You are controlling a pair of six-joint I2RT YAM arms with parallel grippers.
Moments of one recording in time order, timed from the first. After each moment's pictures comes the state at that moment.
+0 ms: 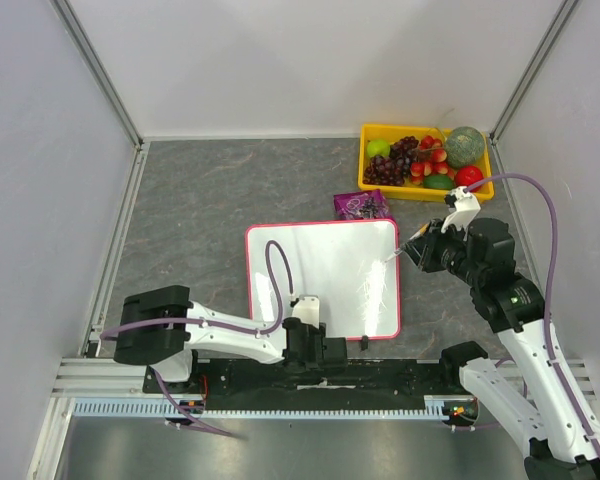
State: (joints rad) left arm -1.53 1.63 0.92 -0.77 -0.44 -1.46; right arm 0.27 0.69 0.85 -0.59 -0.23 0.33
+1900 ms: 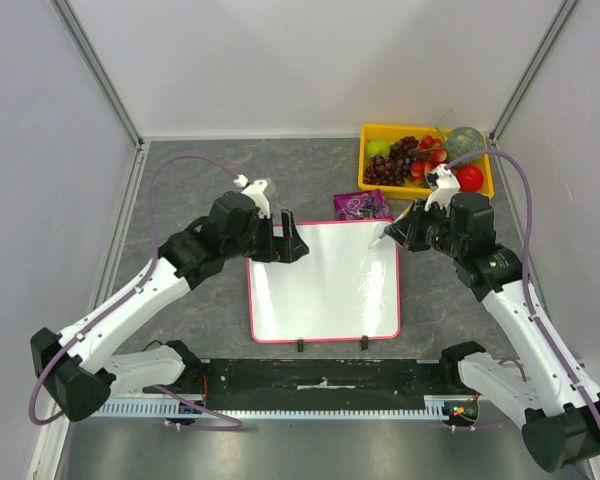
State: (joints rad) left arm -0.74 1.14 1.07 -0.57 0.07 -0.57; right arm 0.27 0.90 0.89 -0.44 -0.31 0.35
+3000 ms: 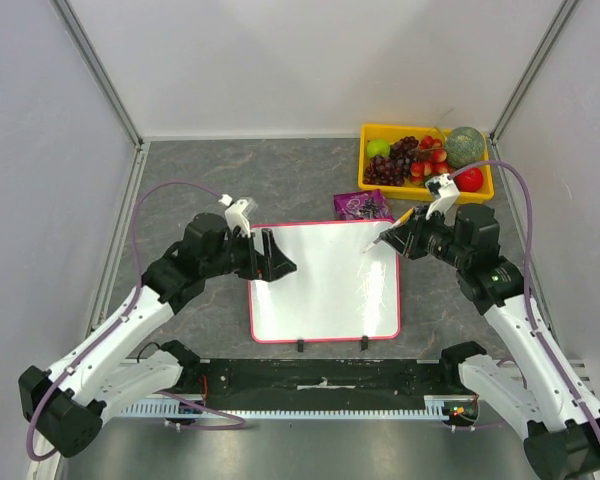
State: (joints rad) left arm -0.59 0.94 0.82 -0.42 0.32 -0.52; right arm 0.27 0.84 0.81 -0.34 -0.42 0.36
